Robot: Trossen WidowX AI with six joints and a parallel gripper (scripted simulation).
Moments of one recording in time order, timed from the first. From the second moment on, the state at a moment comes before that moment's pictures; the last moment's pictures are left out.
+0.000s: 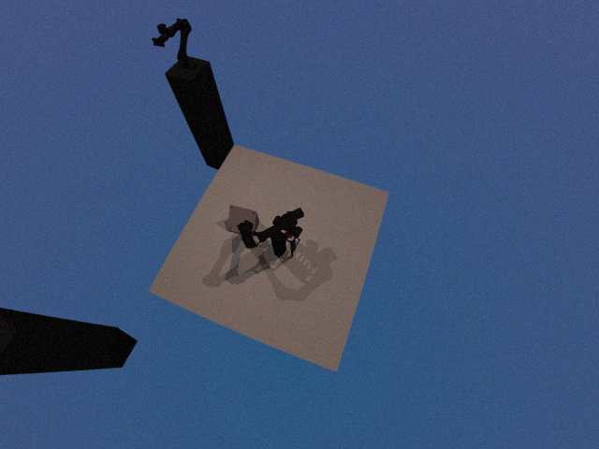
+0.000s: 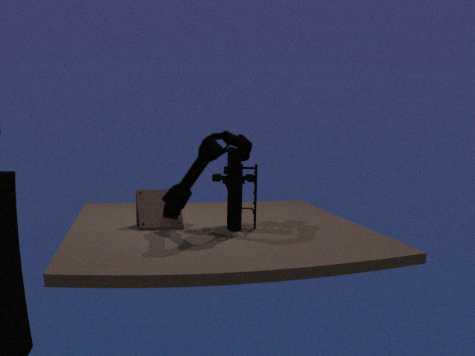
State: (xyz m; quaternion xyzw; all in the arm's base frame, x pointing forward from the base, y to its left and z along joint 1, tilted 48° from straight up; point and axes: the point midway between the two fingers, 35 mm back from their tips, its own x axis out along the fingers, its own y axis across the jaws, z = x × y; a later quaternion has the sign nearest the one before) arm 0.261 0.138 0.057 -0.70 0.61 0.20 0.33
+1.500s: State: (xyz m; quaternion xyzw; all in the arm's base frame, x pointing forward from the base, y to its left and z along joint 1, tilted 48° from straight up) arm 0.270 0.178 0.029 -0.70 0.60 0.20 0.33
